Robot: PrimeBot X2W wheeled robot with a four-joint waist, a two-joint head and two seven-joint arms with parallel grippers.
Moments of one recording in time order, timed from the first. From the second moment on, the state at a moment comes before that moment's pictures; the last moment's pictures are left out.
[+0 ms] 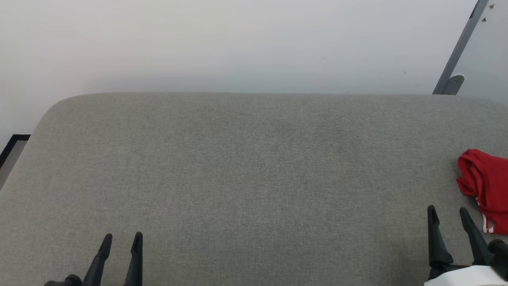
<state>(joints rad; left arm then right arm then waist) 0.23 0.23 -0.06 0.00 -0.47 -0.13 -0.26 0.12 -0.08 -0.16 0.08 0.25 0.13 -0.19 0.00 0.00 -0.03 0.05</state>
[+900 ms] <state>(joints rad) 0.23 0.19 -0.07 0.08 -0.57 -0.13 -0.23 0.13 -0.06 -0.16 0.14 0.35 0.13 -0.15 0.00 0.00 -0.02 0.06</state>
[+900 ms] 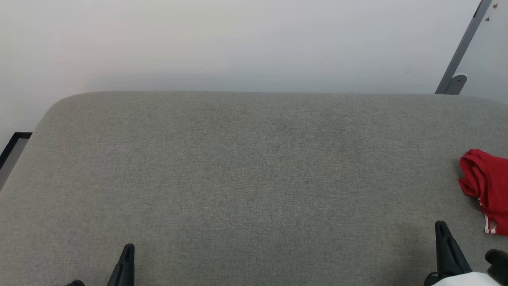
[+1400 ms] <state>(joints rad) 0.16 0.17 -0.04 0.11 -0.78 -0.13 -0.17 0.09 -0.06 -0.15 0.16 0.60 0.13 -0.10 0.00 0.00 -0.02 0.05</state>
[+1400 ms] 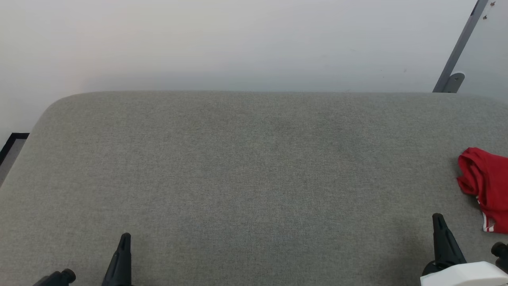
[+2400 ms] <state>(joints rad) 0.06 0.13 0.00 0.16 -1.12 -0.13 -0.07 0.01 -0.05 -0.14 0.19 1.00 0.13 -0.02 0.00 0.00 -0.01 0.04</state>
